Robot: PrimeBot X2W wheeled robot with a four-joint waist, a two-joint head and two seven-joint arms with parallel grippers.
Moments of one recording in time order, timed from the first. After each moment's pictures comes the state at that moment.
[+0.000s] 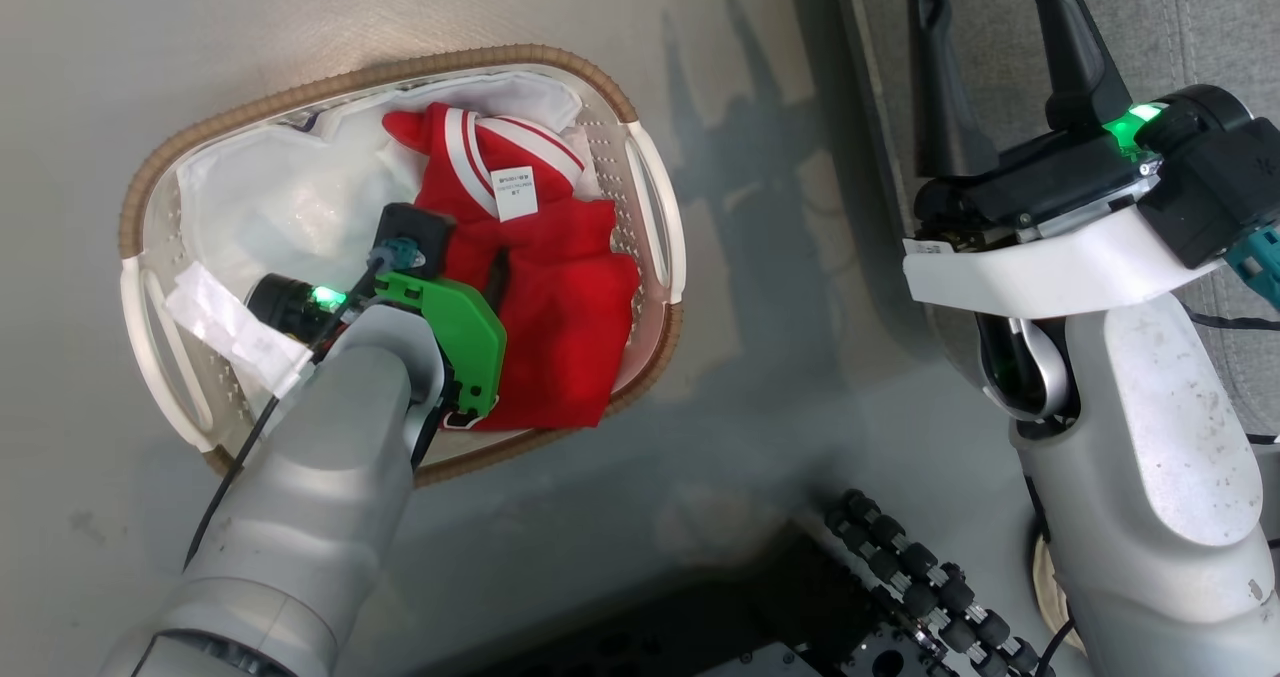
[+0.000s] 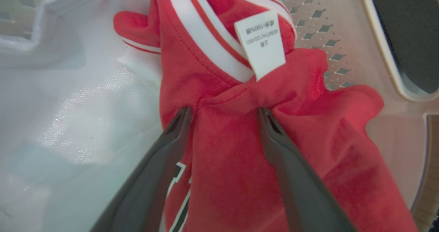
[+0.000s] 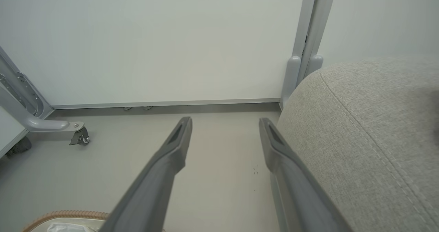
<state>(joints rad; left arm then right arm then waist) -0.91 0.05 -0.65 1.20 -0.42 -0.13 -0.14 -0.60 -0.05 0.17 -0.04 0.25 0.13 -0.26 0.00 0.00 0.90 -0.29</state>
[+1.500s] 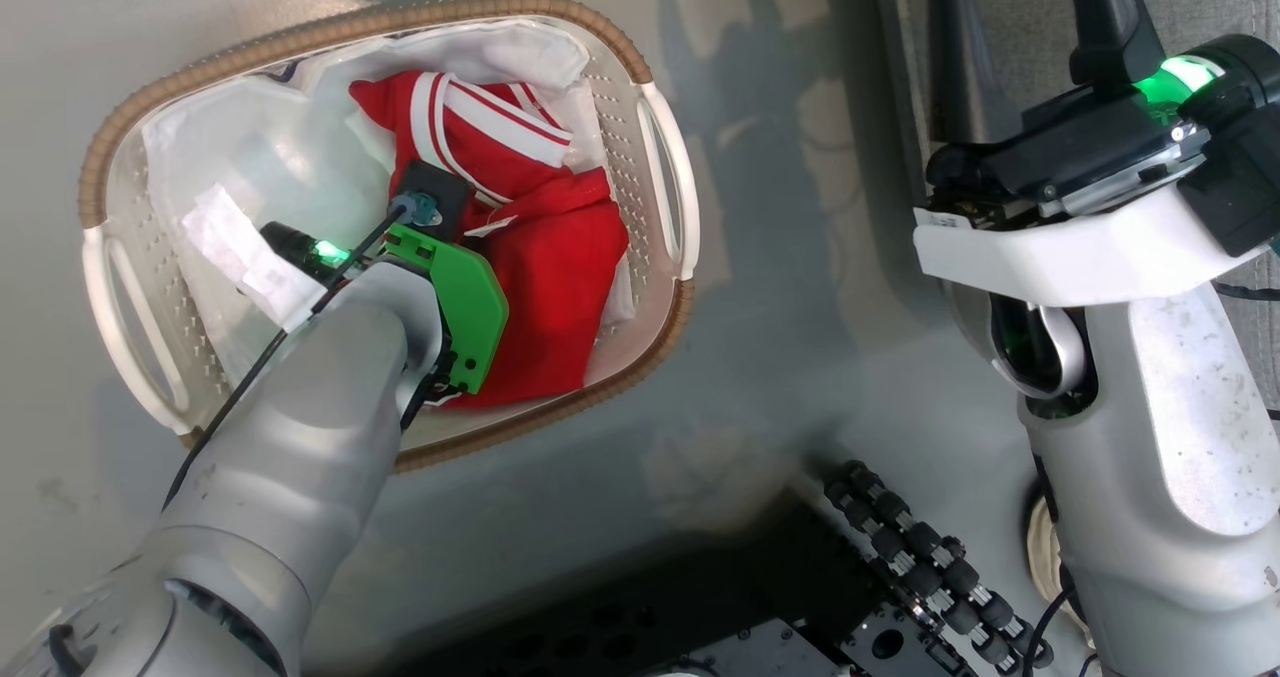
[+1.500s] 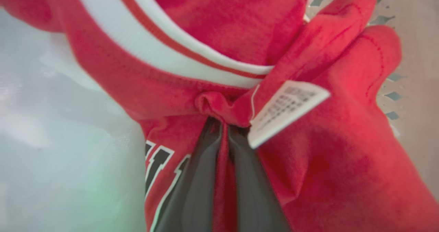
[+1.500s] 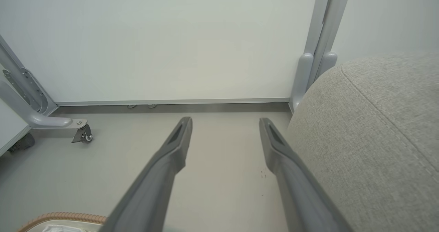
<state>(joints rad) -1.03 0.09 -1.01 1.21 -0.68 -0.13 -0.05 -0.64 -0.05 0.18 -0.10 0.25 0.13 -0.26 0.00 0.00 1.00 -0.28</state>
